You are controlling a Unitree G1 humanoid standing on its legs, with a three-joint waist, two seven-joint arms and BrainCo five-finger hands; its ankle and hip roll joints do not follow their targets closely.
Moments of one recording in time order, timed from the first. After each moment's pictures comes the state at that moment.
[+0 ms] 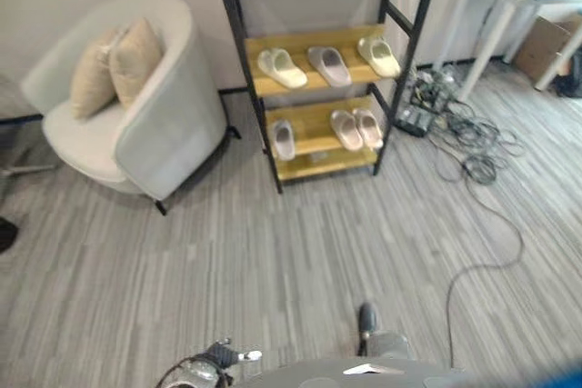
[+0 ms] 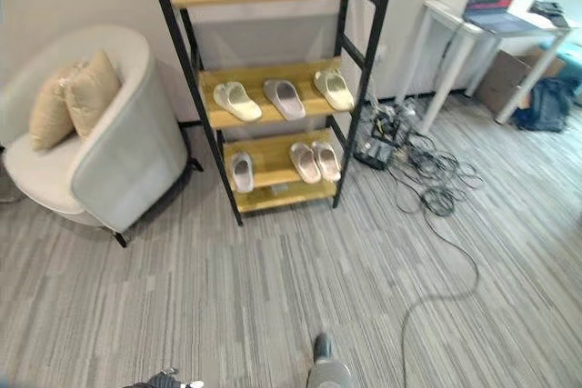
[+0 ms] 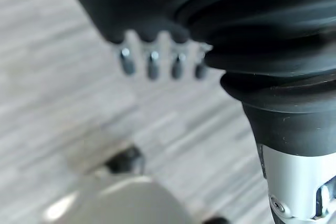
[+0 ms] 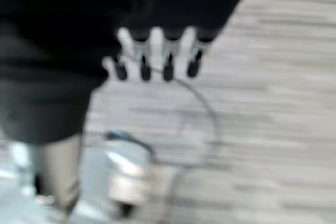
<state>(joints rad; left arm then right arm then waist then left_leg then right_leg) 0.00 0.19 -0.19 1.35 0.07 -0.04 0.02 0.07 -0.30 0.21 1.23 -0.03 0.03 -0.04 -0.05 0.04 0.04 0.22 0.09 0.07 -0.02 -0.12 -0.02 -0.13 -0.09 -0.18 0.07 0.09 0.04</state>
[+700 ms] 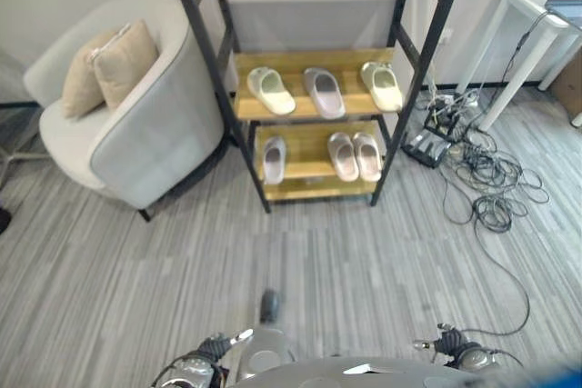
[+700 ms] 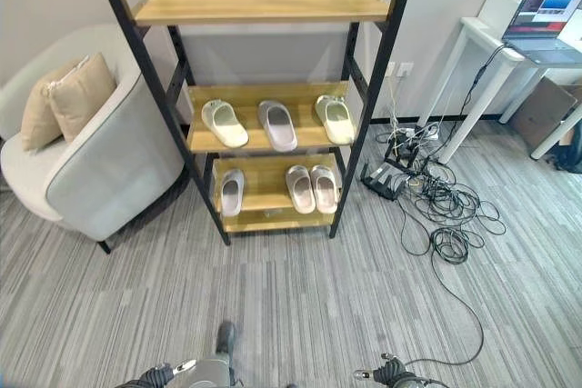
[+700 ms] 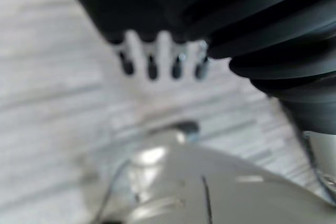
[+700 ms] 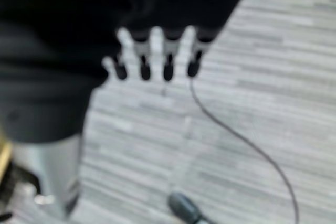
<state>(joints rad) -0.03 0.24 -0.16 1.37 0.01 -0.05 0.05 -0.02 -0.29 0.28 1.24 -0.04 -0.01 -0.08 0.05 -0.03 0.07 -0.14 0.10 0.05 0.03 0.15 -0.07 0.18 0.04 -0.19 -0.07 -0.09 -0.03</state>
